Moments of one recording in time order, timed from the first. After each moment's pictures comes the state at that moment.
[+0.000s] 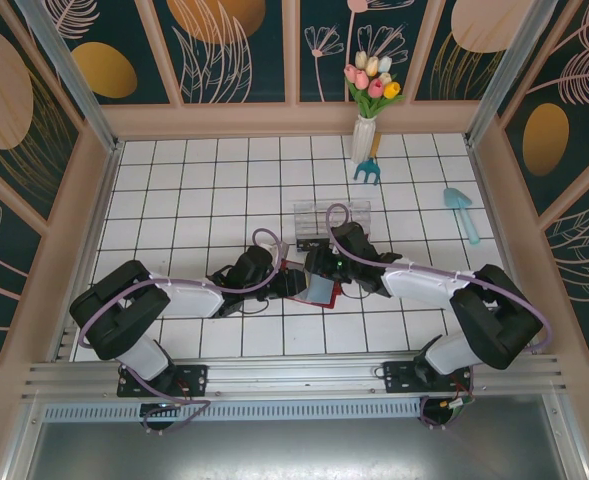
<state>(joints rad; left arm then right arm) -0.85 1.60 0.54 0.47 0.29 -0.95 0.72 1.44 0.65 -0.01 -0.17 0.89</state>
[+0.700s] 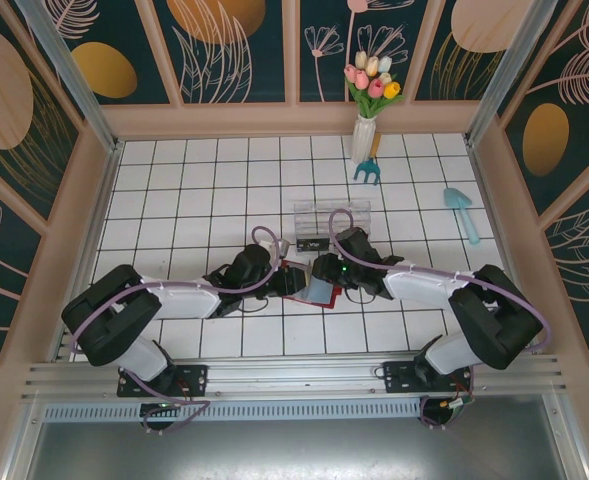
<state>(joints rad) -0.85 1.56 0.54 0.48 0.31 -0.94 0.70 1.44 0.60 -0.04 -0.15 0.89</state>
